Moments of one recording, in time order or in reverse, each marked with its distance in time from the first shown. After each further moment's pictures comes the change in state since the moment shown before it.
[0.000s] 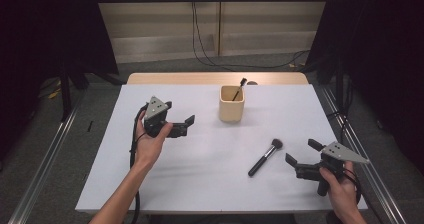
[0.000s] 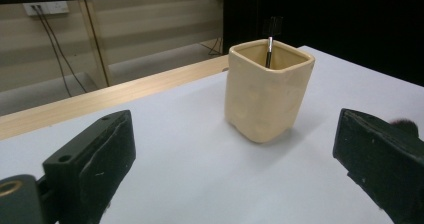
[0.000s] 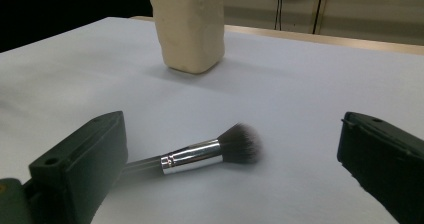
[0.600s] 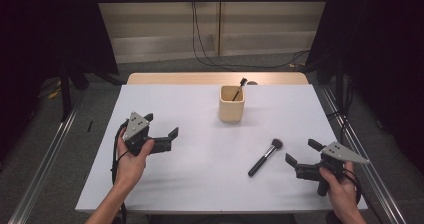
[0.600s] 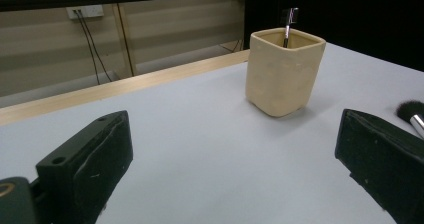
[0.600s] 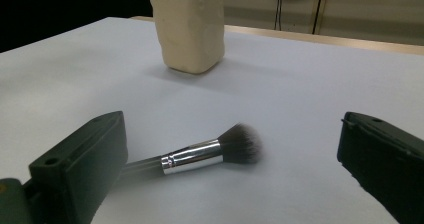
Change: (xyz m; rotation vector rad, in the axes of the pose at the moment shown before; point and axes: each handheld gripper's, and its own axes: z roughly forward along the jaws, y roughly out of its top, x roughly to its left) left arm 0.001 -0.025 -0.058 -0.027 0.078 -0.011; right arm 0.000 0.000 0.000 -0.001 -0.002 0.000
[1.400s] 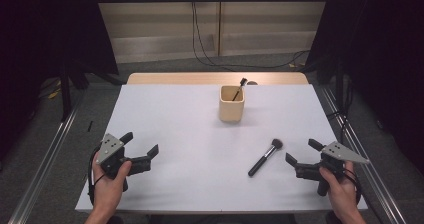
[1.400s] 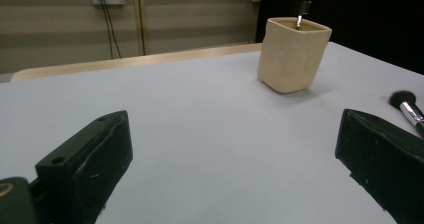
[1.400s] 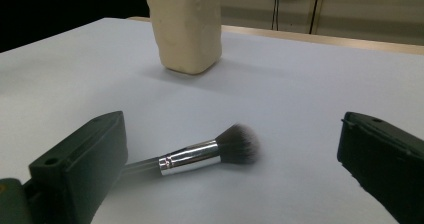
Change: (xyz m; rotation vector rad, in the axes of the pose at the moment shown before) left arm 0.010 -0.032 -0.059 -0.006 0.053 -0.073; right arm 0.000 0.000 0.000 0.003 -0.010 0.002
